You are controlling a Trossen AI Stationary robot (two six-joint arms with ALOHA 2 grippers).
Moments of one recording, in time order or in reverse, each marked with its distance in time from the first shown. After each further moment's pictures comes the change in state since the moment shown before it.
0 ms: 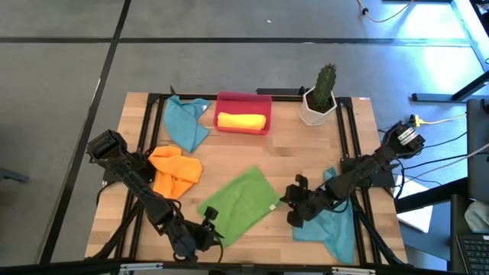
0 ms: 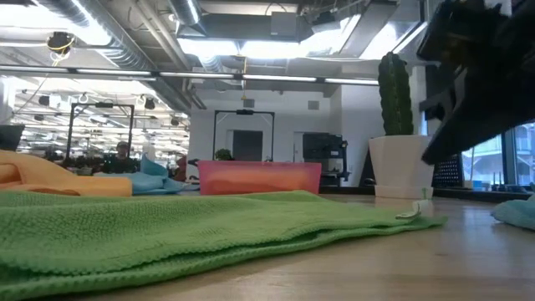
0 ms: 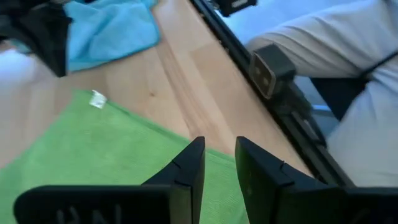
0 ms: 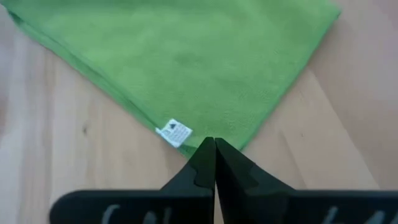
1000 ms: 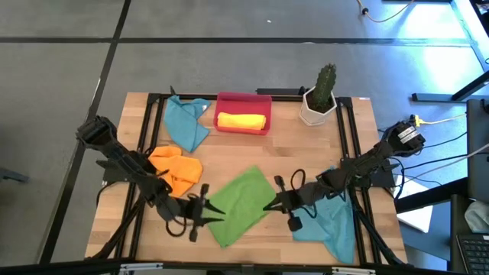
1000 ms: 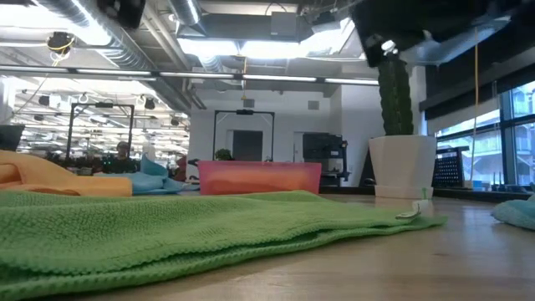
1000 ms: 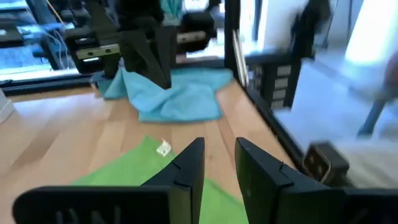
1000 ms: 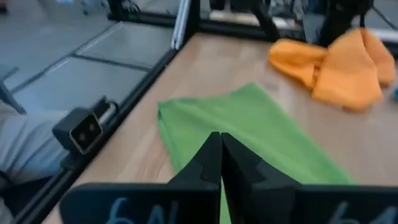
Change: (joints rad) left arm 0.085 -0.233 -0.410 0.649 -0.099 0.039; right arm -0.133 -0.015 0.002 0.578 -0.323 -0.704
